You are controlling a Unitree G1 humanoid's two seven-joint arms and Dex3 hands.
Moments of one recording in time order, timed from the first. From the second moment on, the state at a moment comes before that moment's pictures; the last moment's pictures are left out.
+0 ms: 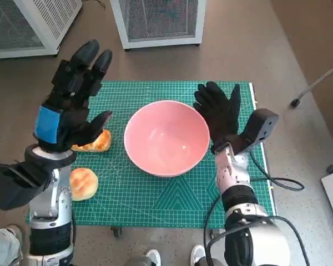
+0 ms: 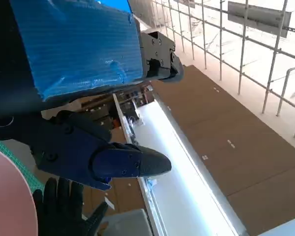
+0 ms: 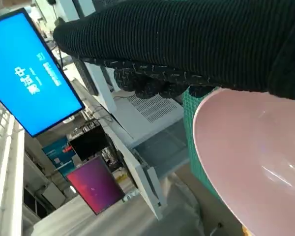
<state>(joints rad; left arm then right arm) -0.39 0.27 0.19 -0.09 -0.28 -0.21 -0.33 -0.97 0.05 -0.42 1.30 0.27 -0.33 0.27</state>
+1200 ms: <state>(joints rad) -0.41 0.54 0.24 -0.11 -0.17 -0.16 -0.44 -0.85 -0.08 -0.23 0.71 0.32 -0.68 0.68</state>
